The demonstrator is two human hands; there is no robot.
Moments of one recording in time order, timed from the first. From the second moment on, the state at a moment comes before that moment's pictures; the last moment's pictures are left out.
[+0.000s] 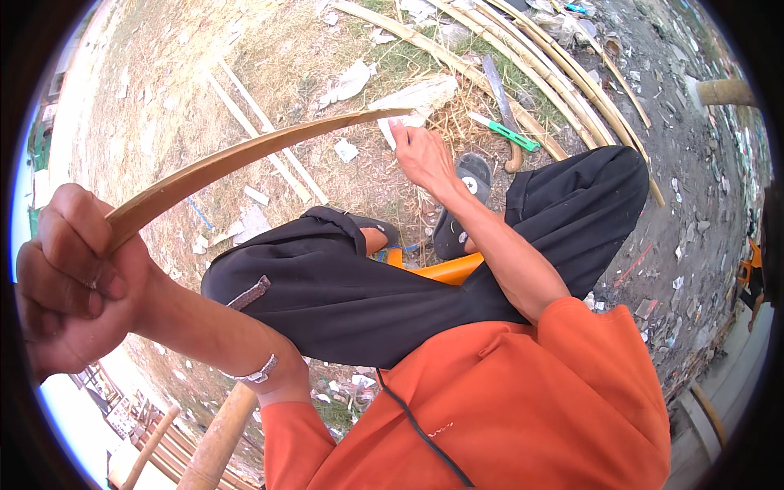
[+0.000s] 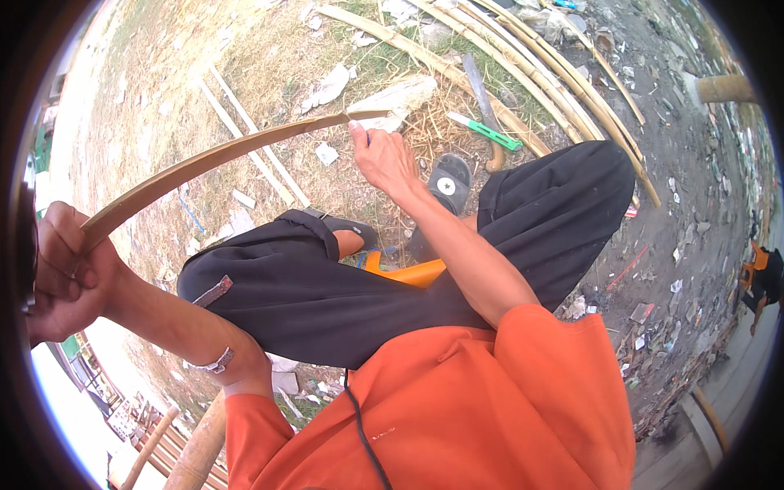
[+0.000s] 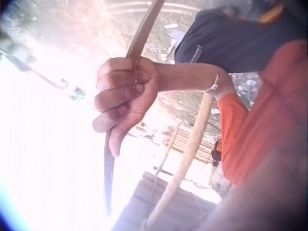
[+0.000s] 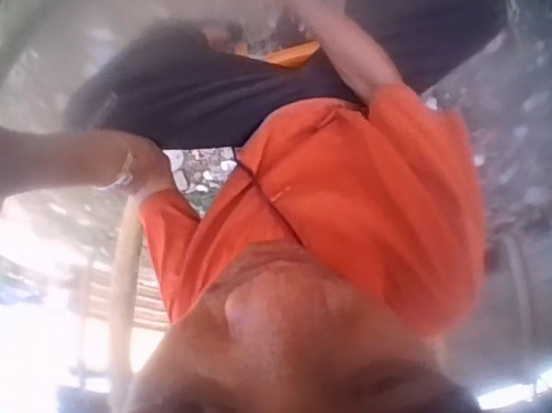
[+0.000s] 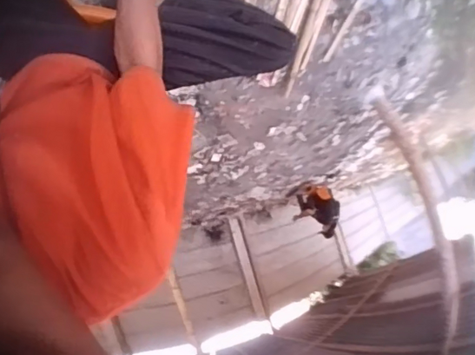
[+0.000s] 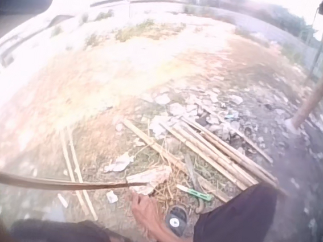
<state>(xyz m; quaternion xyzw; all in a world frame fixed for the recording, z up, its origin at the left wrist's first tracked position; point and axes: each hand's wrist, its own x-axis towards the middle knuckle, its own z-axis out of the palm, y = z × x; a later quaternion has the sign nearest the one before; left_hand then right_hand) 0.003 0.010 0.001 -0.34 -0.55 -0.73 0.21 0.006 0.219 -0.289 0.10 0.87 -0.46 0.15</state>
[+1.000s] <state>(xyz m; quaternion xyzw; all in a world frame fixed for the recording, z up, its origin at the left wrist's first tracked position) 0.004 0.017 -0.001 -0.45 -0.49 -0.74 0.11 0.005 0.244 -0.362 0.16 0.88 -0.41 0.18</state>
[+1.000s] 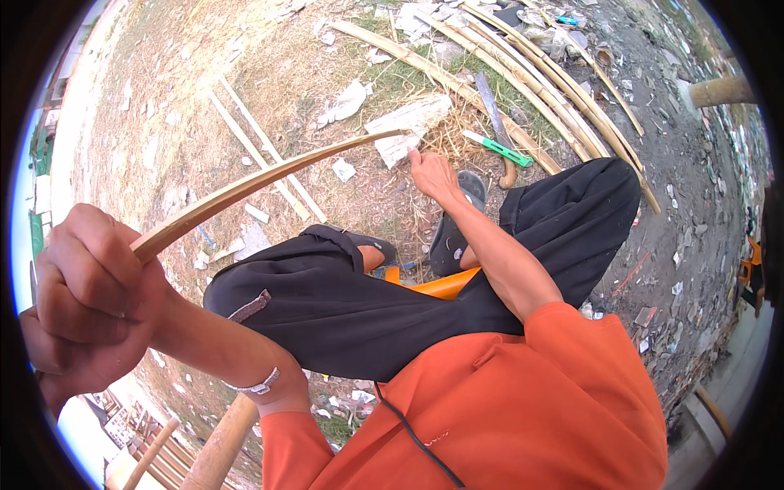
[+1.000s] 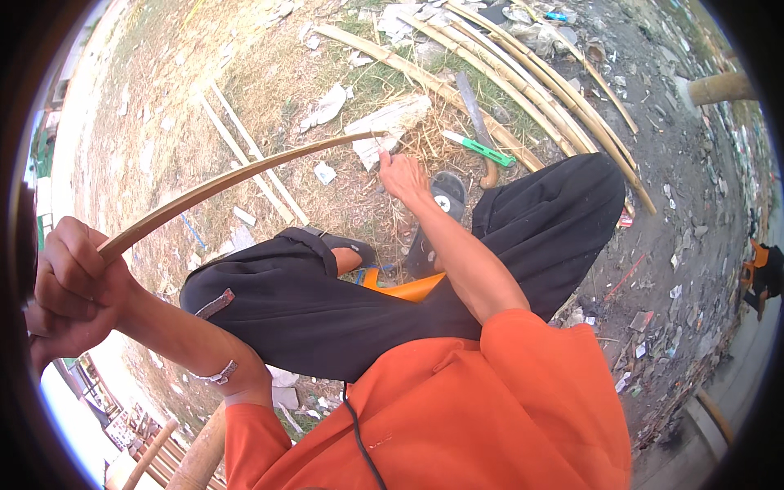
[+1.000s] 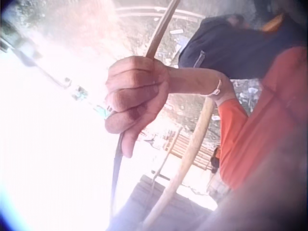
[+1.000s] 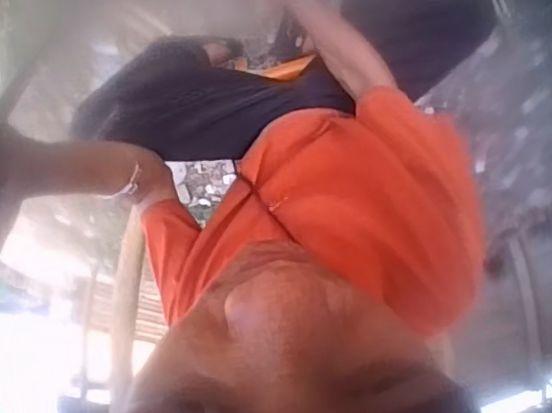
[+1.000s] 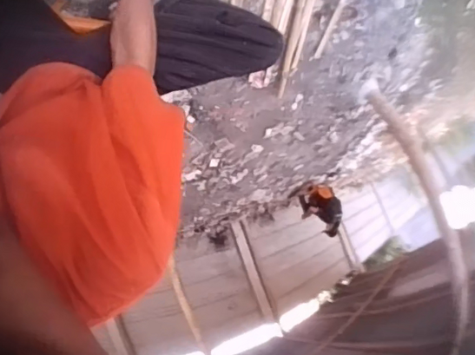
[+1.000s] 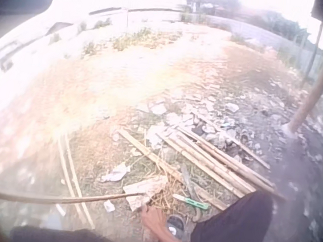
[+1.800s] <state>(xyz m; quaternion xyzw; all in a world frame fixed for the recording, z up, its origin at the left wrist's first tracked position) 0.003 0.032 0.000 -0.46 -0.46 -0.75 0.09 -0.020 0.253 -0.398 0.17 0.88 -0.41 0.17</state>
